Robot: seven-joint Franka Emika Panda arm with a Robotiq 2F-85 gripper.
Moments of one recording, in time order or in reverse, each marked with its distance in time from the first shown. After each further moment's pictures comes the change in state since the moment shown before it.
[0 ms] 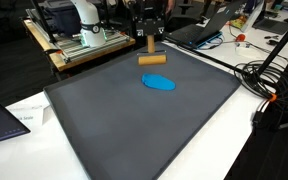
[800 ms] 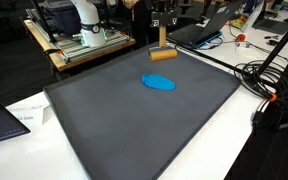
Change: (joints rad) arm 0.027 -0.044 0.130 -0.048 -0.261 0.114 -0.047
